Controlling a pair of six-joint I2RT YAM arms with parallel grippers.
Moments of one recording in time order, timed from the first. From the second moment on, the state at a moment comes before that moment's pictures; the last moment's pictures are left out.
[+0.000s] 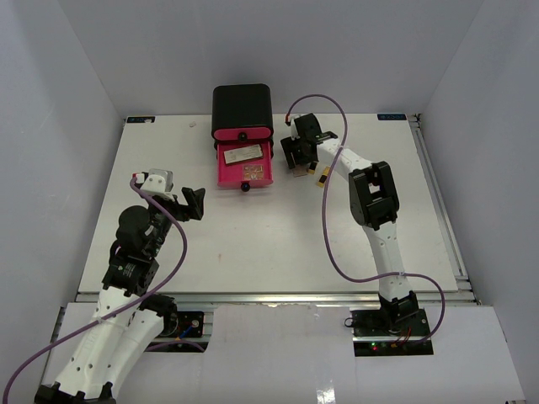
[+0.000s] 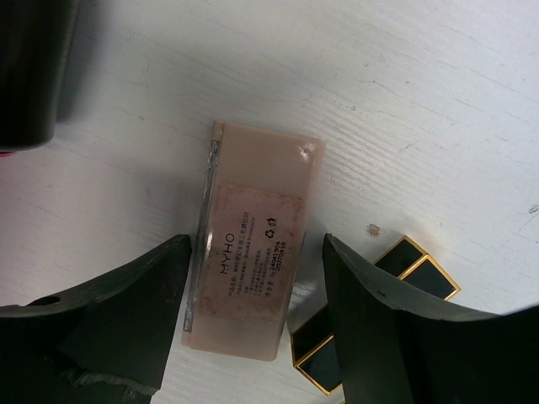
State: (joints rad) left arm -0.30 0.56 0.63 -0.10 -0.03 -0.08; right arm 0.44 2.41 2.00 -0.47 0.00 -0.02
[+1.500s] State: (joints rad) left arm -0.30 0.56 0.63 -0.10 -0.03 -0.08; right arm 0.54 1.87 1.70 -0.42 -0.45 -0.51
